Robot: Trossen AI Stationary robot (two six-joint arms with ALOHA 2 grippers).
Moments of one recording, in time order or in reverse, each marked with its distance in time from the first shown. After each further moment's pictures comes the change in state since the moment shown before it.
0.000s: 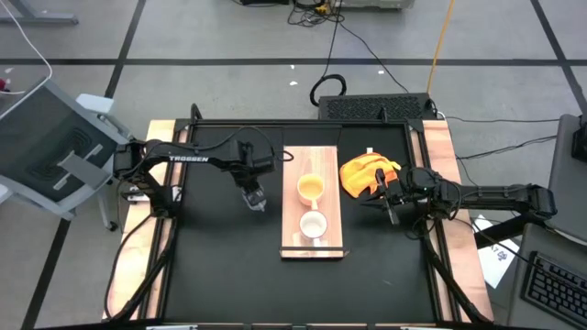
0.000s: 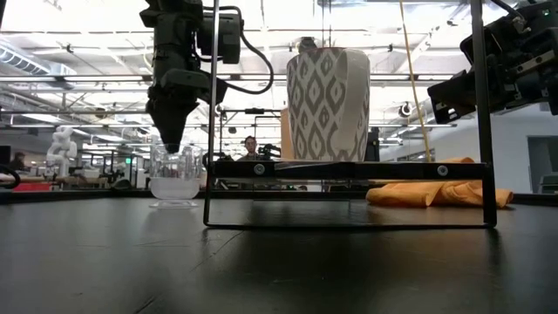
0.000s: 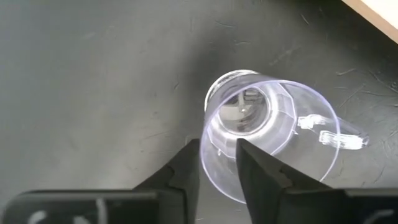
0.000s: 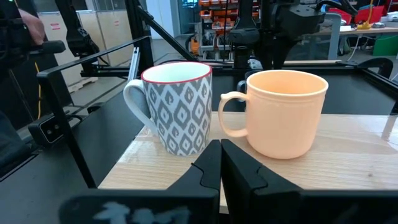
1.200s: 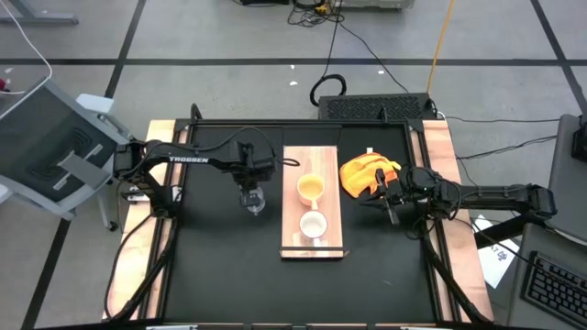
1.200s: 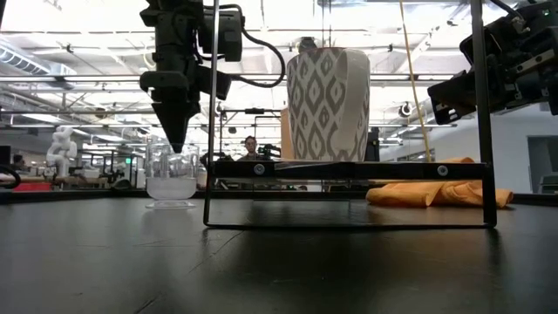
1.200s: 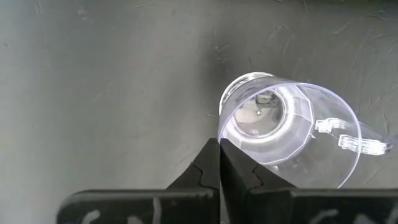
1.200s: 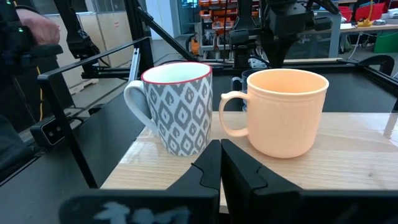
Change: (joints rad) left arm -0.011 0.000 0.000 0.030 -0.042 0.408; right arm 0.000 0.000 0.000 0.000 0.000 0.015
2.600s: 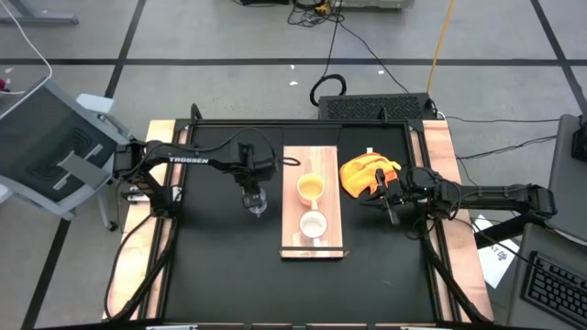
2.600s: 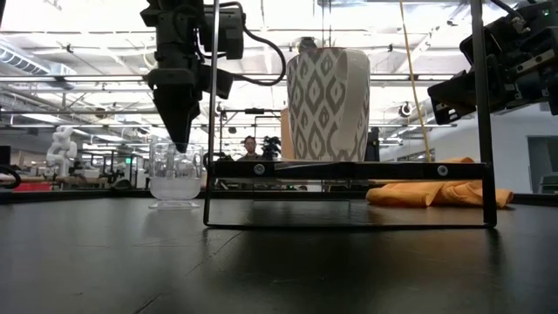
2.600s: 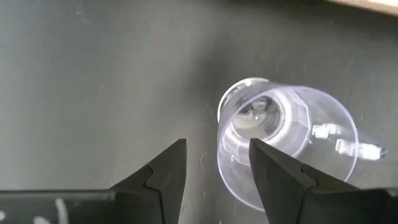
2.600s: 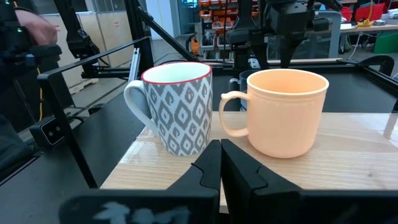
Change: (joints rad) left arm -0.007 0.000 0.000 0.026 0.017 -0.079; right arm 0.000 0.000 0.000 0.000 0.000 -0.003
